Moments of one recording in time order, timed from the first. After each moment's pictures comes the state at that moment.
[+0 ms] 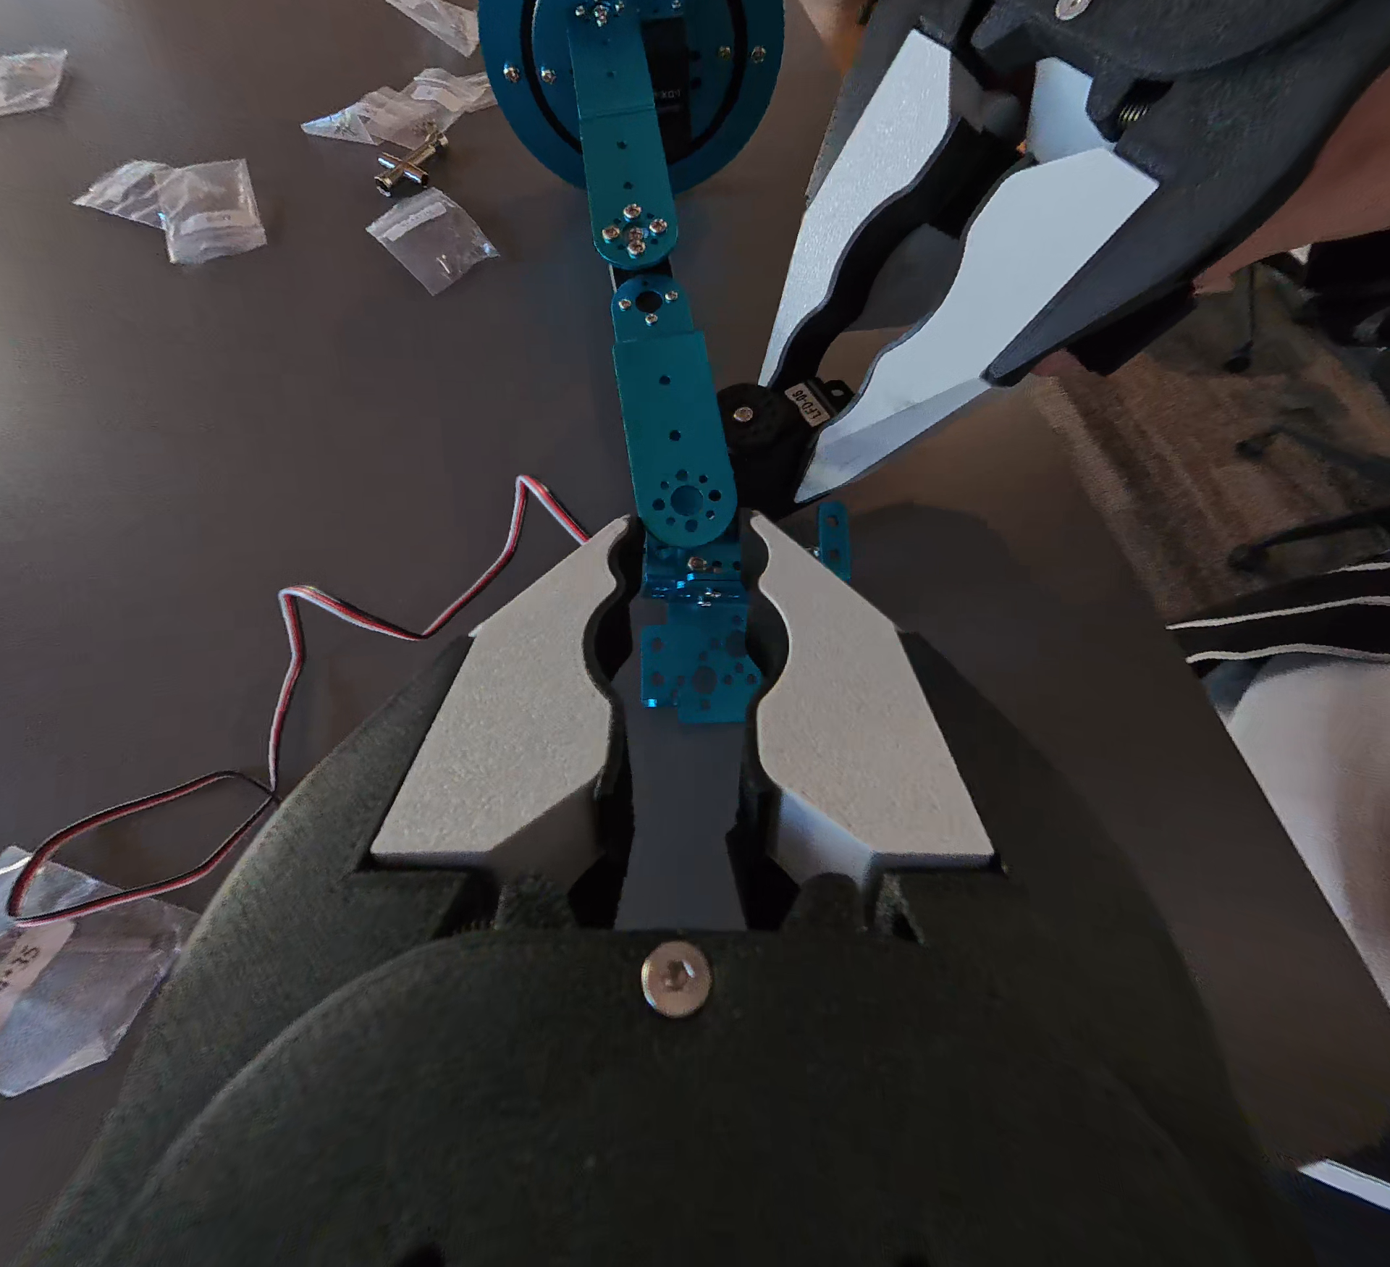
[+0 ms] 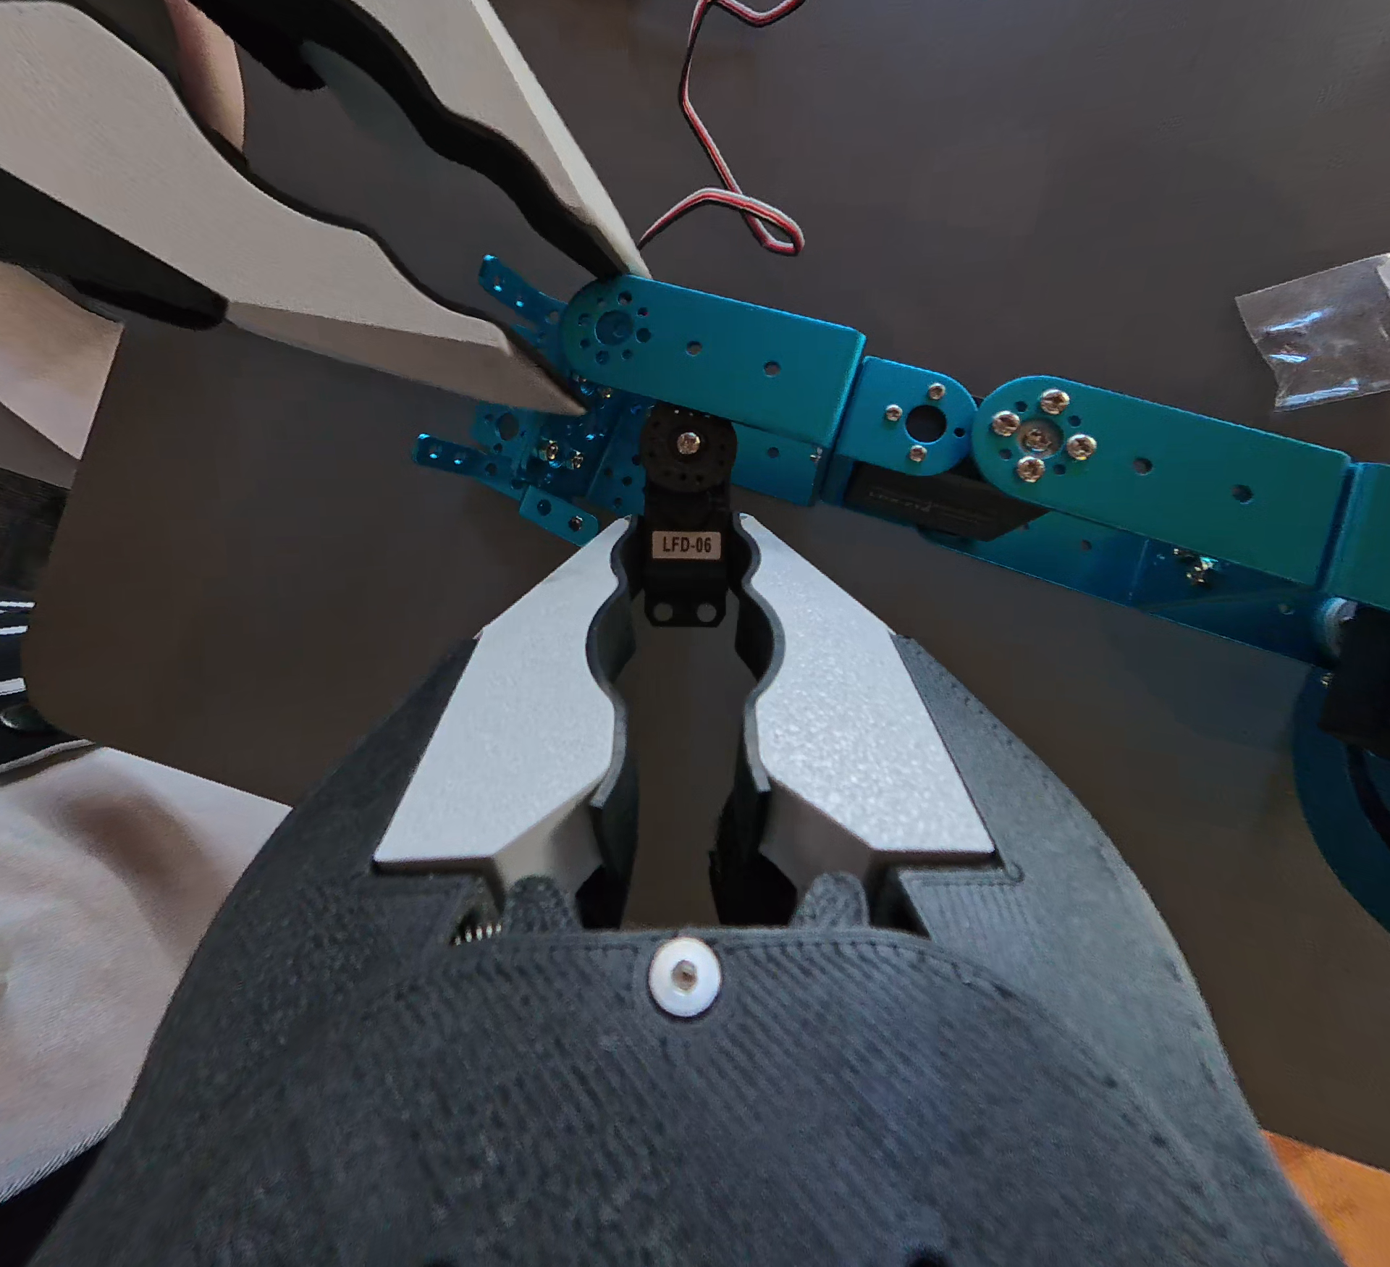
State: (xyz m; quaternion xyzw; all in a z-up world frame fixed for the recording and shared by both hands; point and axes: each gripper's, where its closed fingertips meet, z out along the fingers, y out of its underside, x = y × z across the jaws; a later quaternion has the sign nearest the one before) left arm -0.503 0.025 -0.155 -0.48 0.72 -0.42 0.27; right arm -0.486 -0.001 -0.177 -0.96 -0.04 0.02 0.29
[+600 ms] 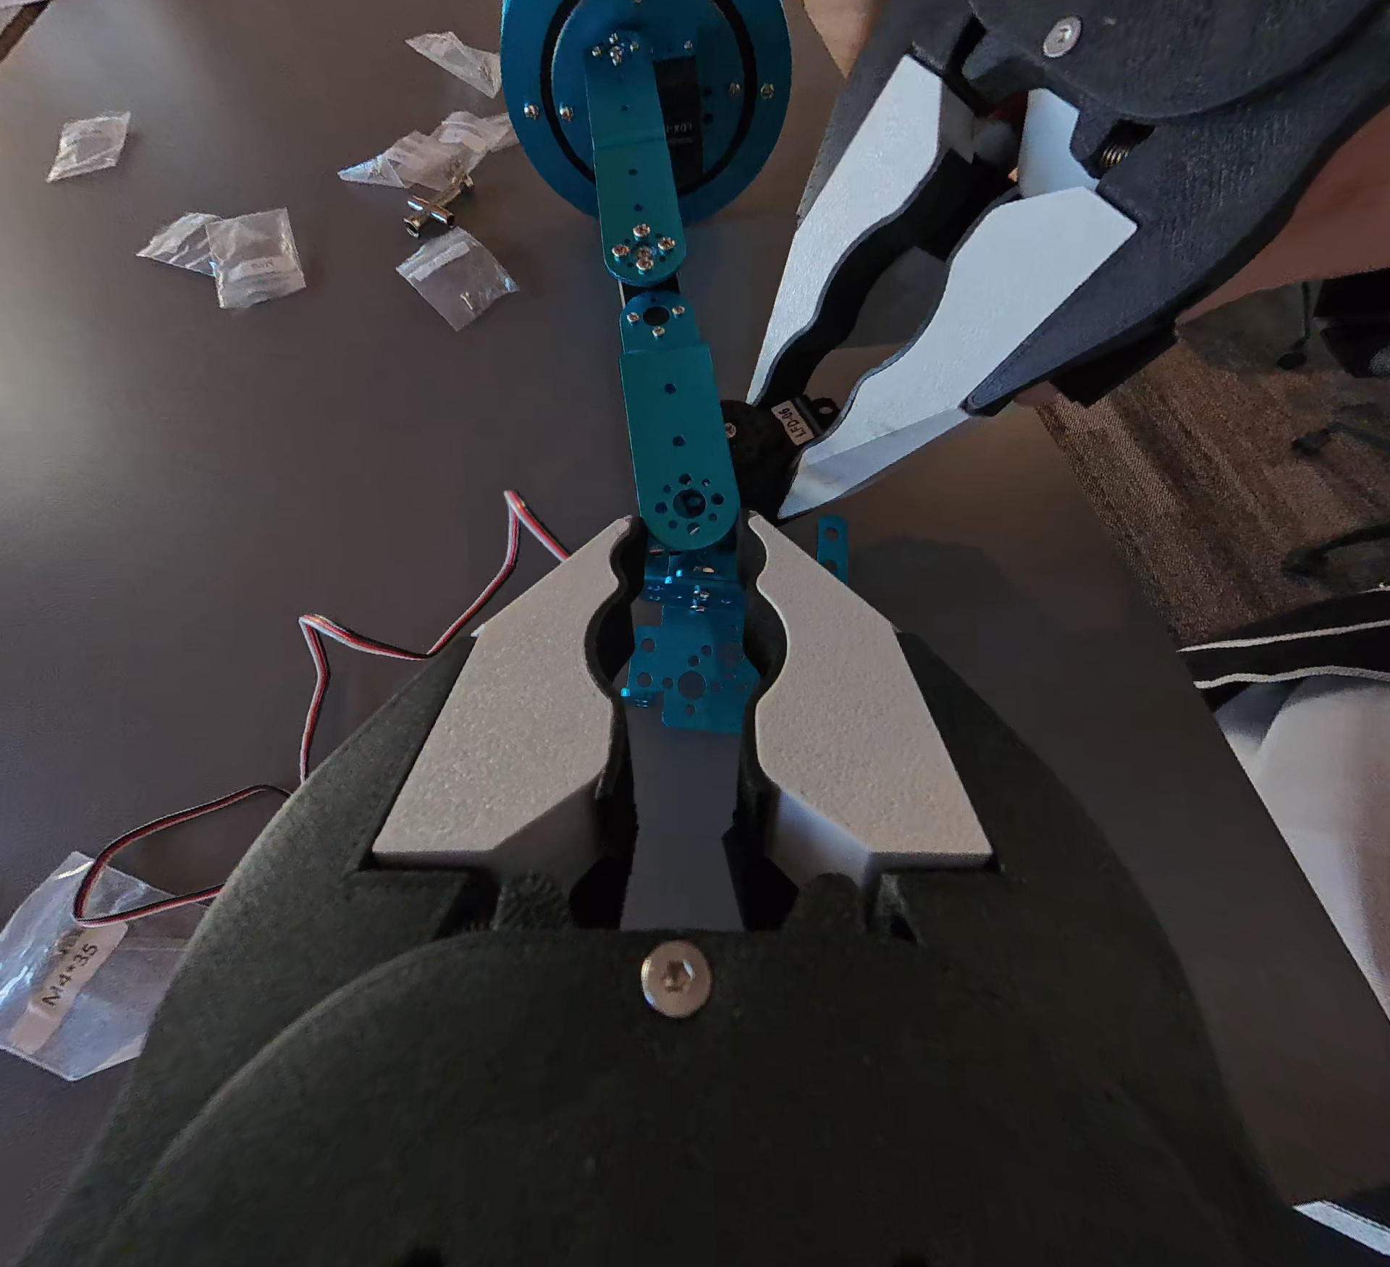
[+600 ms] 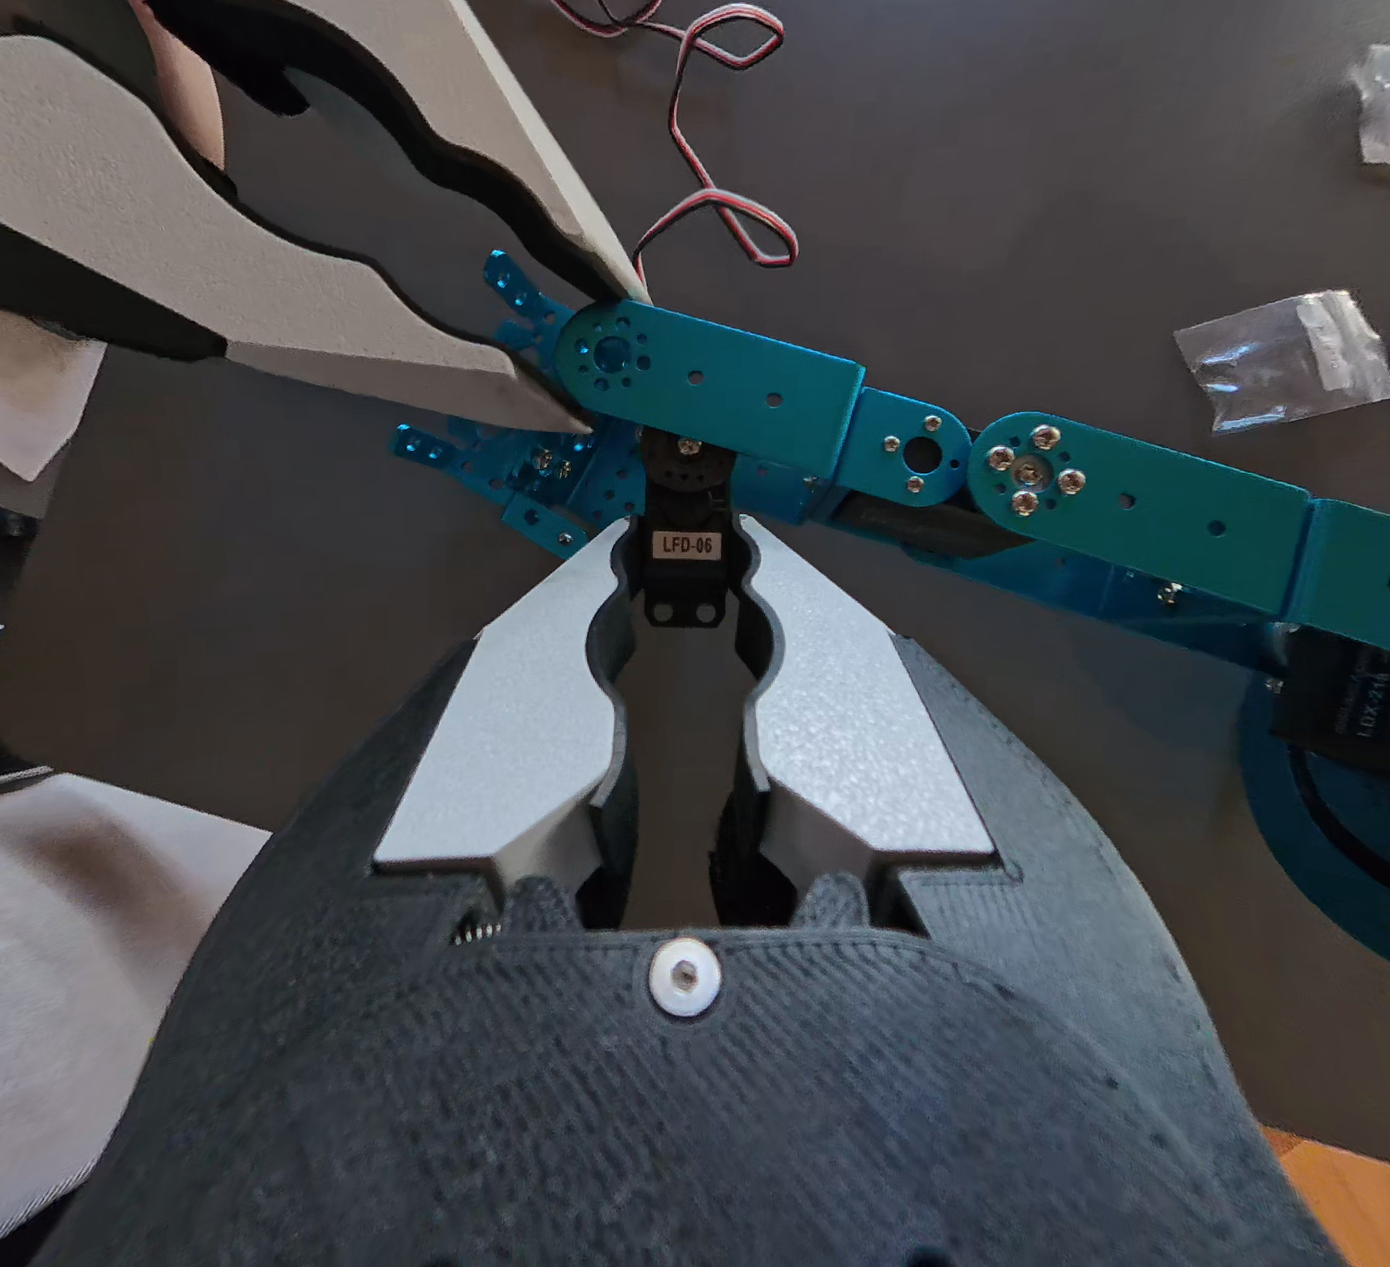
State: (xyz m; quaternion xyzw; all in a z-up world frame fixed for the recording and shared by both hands) left arm -0.499 0.023 -0.146 -0.48 0.72 -0.41 0.30; right arm -0.484 0.003 -0.171 -0.95 -0.04 0.00 0.31
